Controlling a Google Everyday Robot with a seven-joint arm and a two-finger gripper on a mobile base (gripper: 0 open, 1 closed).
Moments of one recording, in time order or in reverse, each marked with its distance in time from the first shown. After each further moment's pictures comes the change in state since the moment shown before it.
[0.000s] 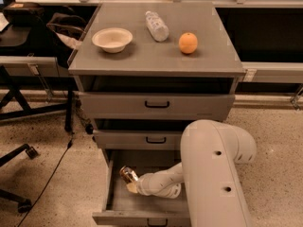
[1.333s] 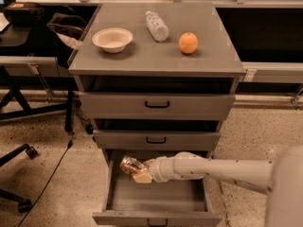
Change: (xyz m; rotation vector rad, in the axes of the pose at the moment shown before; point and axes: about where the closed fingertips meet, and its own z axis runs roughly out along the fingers) arm -0.067 0.006 -0.139 -0.219 -0.094 -0.321
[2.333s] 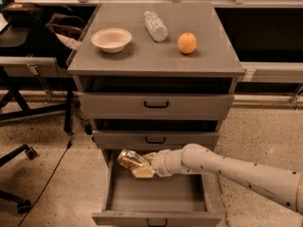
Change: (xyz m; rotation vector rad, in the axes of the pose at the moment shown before) arm -0.051 0.018 -0.054 -0.075 -0.093 -0.012
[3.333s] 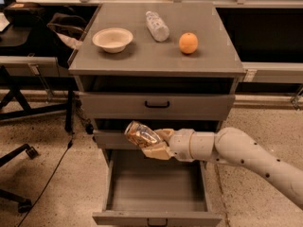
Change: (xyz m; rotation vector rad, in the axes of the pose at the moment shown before) arm -0.119 0.028 -0.151 0.075 -0.203 -0.134
